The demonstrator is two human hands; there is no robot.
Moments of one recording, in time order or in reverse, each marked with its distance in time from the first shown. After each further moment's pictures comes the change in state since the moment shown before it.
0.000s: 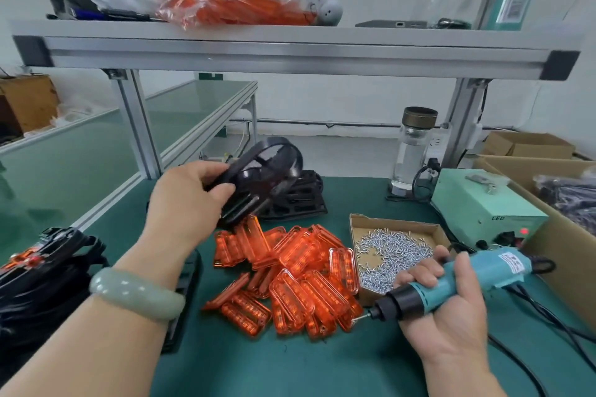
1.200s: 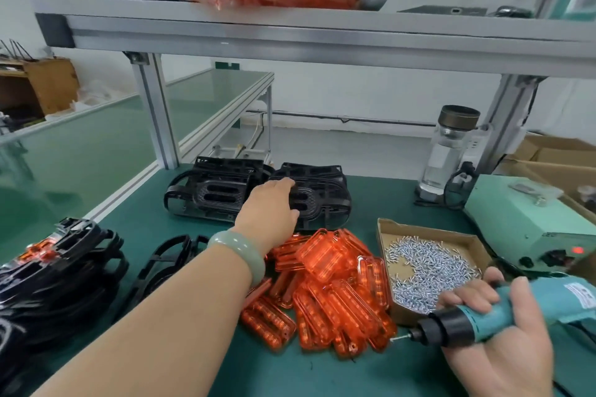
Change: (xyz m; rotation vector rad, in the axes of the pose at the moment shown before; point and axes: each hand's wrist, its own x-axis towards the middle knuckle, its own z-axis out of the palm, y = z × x) left_hand 0.024 -0.032 0.092 0.353 -0.443 0.177; right_hand 0.003 0.003 0.000 -0.066 0.042 -0.081
